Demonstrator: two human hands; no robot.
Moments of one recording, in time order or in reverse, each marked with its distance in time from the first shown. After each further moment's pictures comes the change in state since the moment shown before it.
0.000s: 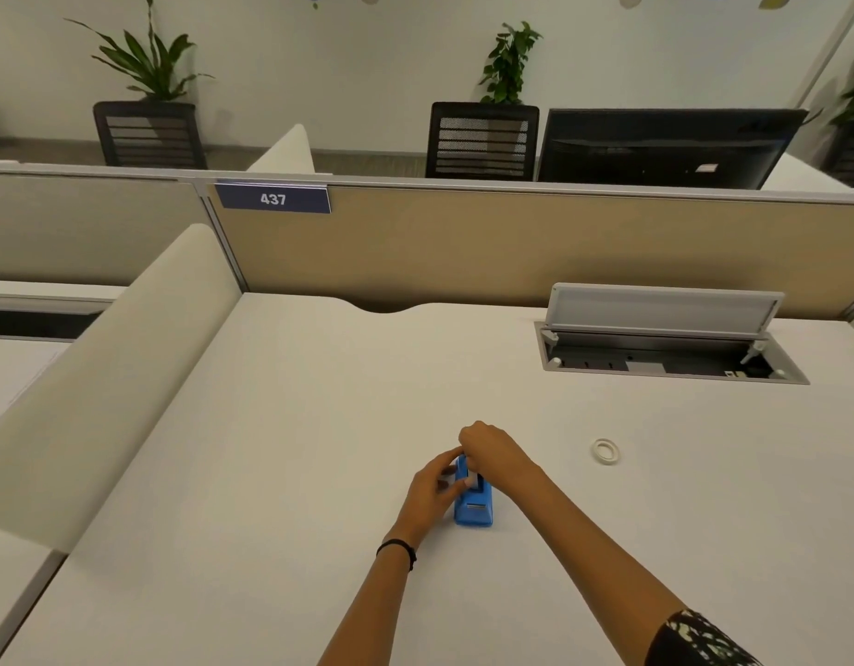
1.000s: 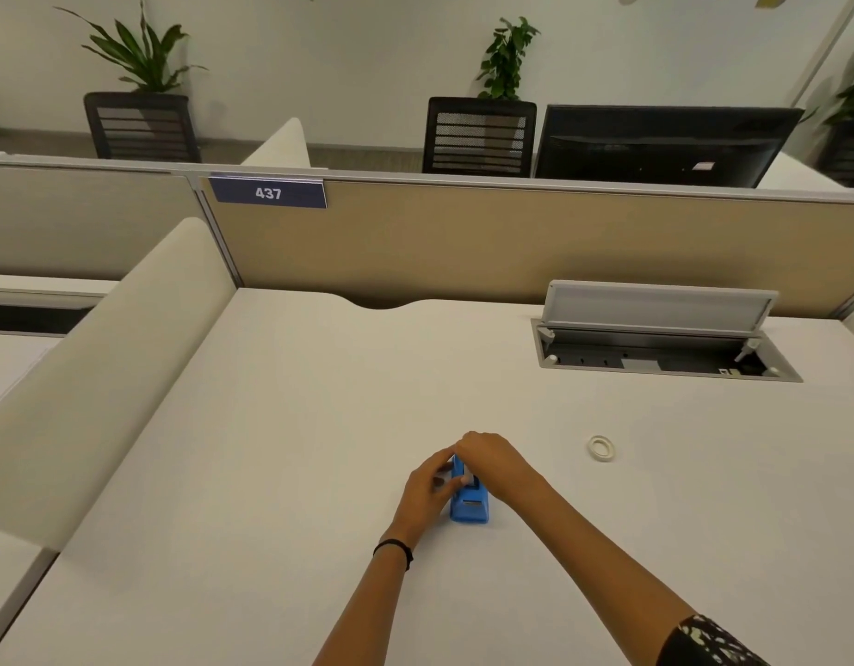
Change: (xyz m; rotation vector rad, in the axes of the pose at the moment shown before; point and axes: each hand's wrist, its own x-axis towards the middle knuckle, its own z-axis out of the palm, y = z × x) left_hand -0.003 -0.001 0.002 0.011 0.033 0.025; right_hand -0.010 -0.003 0.005 -0.088 -0.061 -0.048
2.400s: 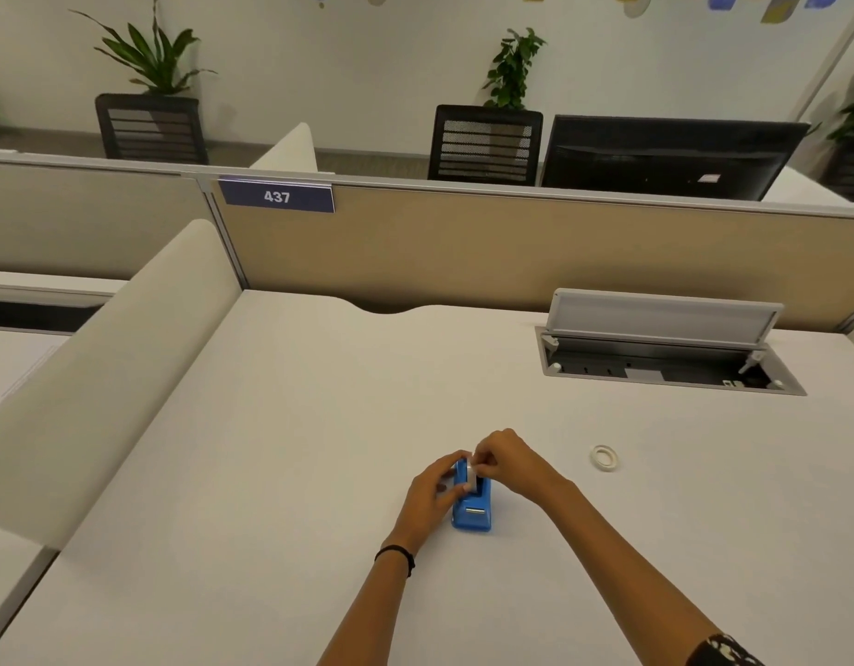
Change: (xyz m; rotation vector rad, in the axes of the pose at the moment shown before) left_hand 0.002 -0.002 -0.001 -0.018 -0.026 0.019; right_hand 0.005 0.038 0.023 0.523 0.249 -0.025
